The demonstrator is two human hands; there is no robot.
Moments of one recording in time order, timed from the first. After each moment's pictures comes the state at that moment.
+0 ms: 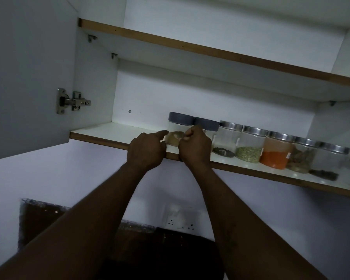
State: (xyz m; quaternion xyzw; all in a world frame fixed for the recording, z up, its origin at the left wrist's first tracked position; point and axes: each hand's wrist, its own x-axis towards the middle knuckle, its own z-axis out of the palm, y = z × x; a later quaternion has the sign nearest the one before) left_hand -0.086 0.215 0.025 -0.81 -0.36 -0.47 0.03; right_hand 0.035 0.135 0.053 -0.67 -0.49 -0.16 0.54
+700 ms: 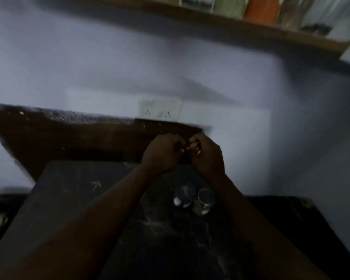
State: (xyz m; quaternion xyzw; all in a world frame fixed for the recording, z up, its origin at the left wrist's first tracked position) left_hand -0.002 0.038 -0.243 -0.90 -0.24 -0.27 -0.23; right_hand 0.122 -0.078 -0.240 -0.77 -0.49 -0.03 0.40
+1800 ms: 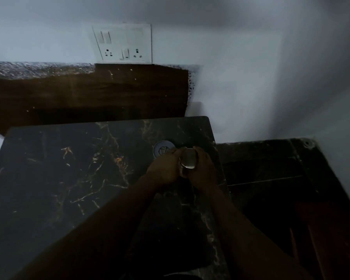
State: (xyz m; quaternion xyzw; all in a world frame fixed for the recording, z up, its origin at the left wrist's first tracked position) left_hand 0.087 -0.059 -0.441 -0.91 -0.24 0.02 -0.35; right_hand 0.198 -0.181 -0.471 -0.86 -0.33 0.21 0.32
